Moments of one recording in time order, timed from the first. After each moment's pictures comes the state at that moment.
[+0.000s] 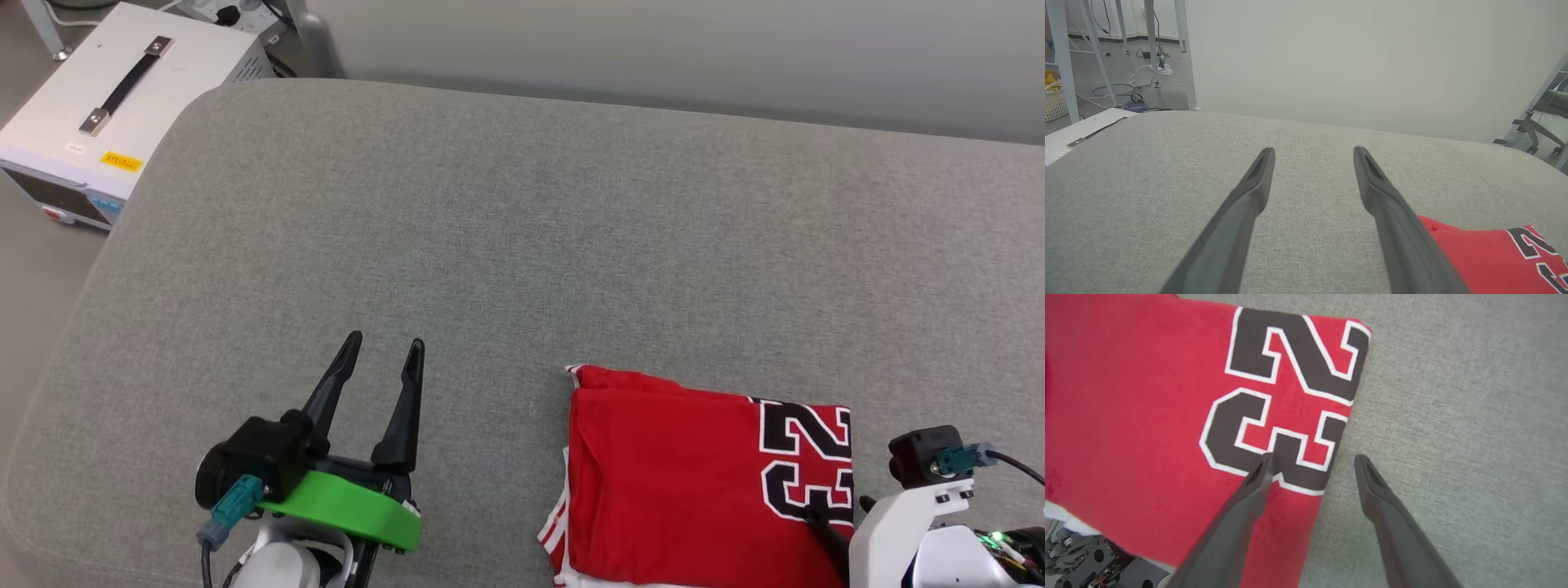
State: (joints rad) left arm -0.06 0.14 -0.19 0.05 -0.32 -0.13 -0.26; right arm 0.11 -0.22 0.04 -0.12 0.31 0.13 0.66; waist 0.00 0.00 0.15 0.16
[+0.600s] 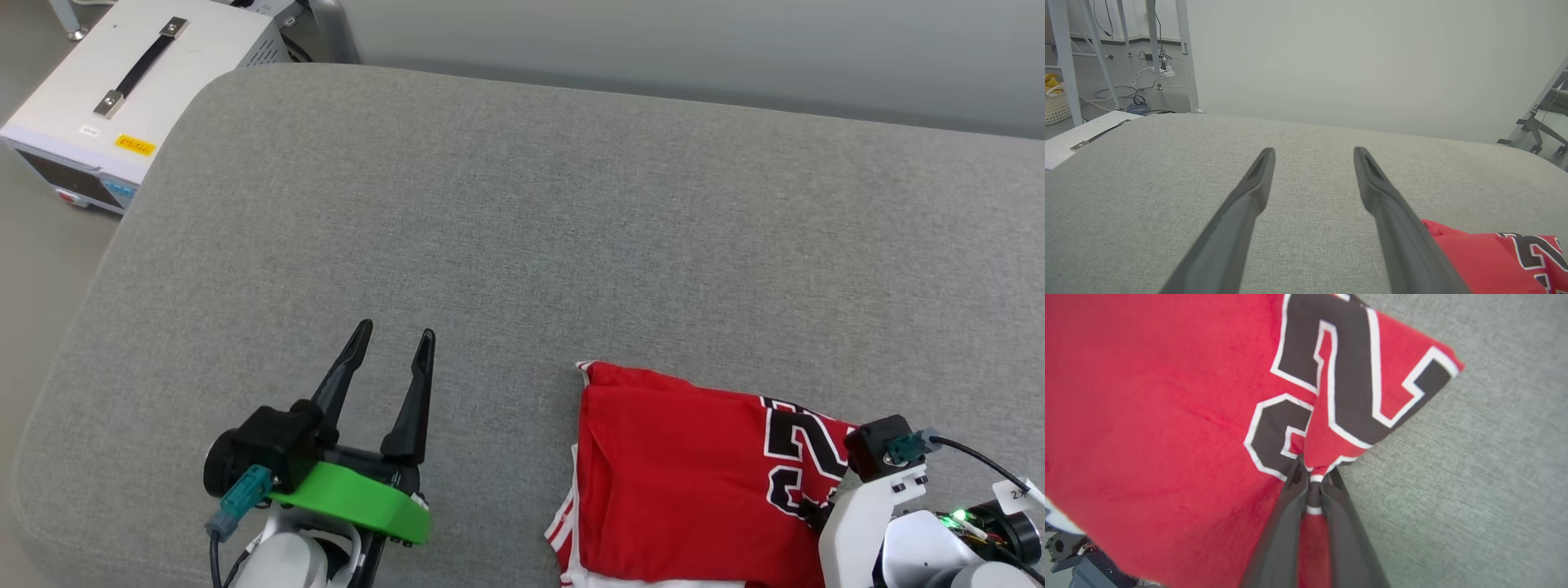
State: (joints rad) left arm -0.09 0.14 -0.21 0.06 -0.32 -0.13 -0.26; right arm 0.04 -0.27 0.16 -0.03 0.30 0.13 0.69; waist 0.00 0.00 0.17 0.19
